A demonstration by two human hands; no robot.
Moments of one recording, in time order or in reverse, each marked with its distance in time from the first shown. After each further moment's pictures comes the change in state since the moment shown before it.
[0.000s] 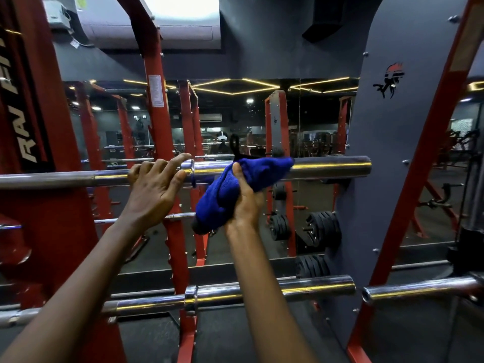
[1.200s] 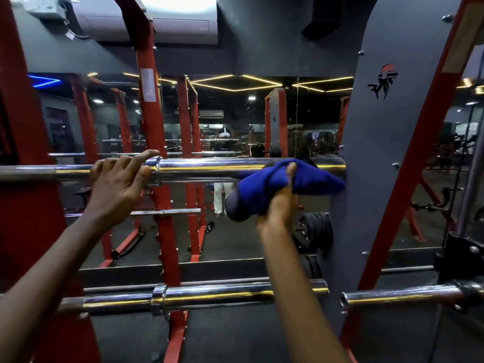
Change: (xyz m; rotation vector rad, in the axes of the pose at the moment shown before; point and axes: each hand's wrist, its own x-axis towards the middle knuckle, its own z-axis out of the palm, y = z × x) left_hand -0.002 0.007 0.003 0.054 0.048 -0.022; right_hand 0.040 -0.102 -0.079 -0.118 0.146 -0.184
